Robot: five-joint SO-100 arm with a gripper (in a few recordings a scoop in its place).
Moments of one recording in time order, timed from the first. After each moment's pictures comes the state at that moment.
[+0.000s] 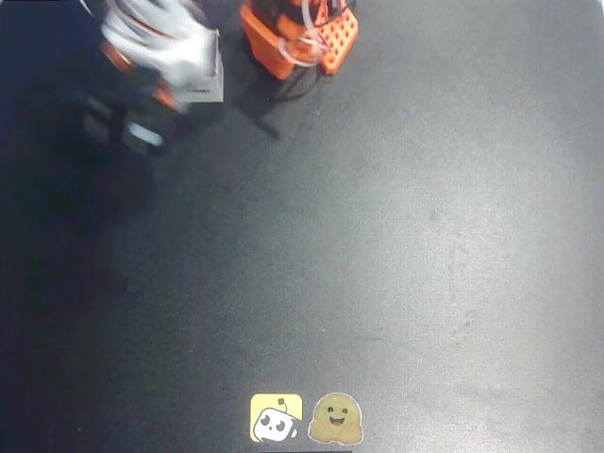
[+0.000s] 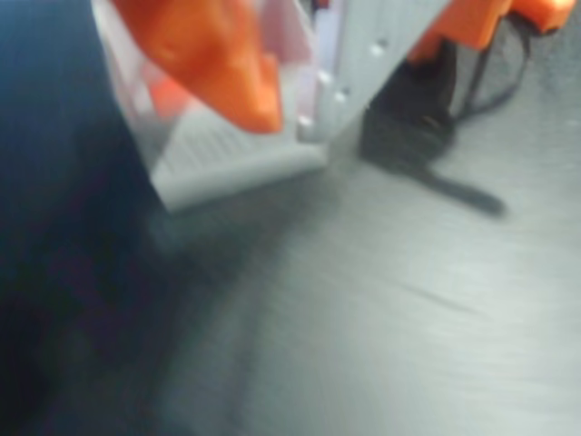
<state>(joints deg) 35.5 118.0 97.8 98.4 63.4</state>
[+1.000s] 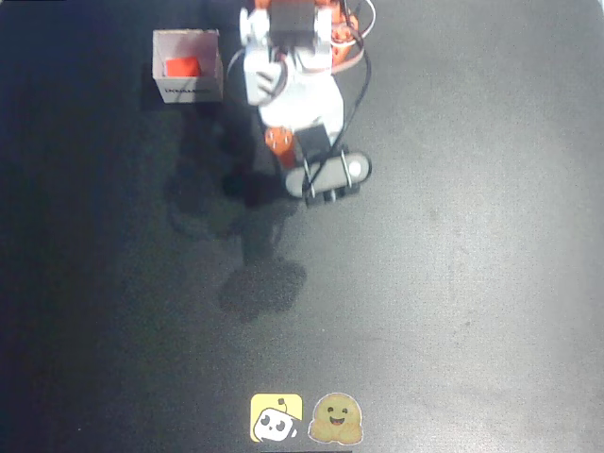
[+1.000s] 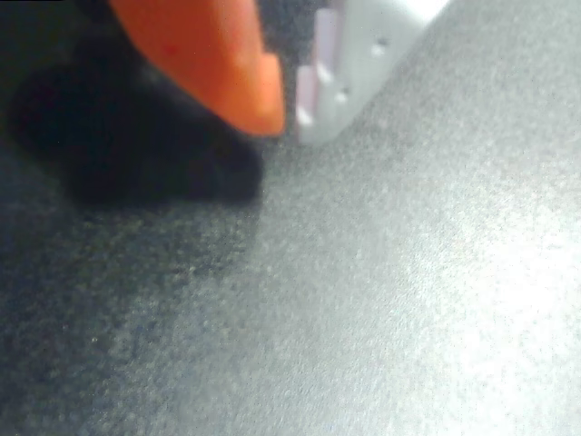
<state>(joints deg) 0.9 142.8 140.9 69.2 74.3</state>
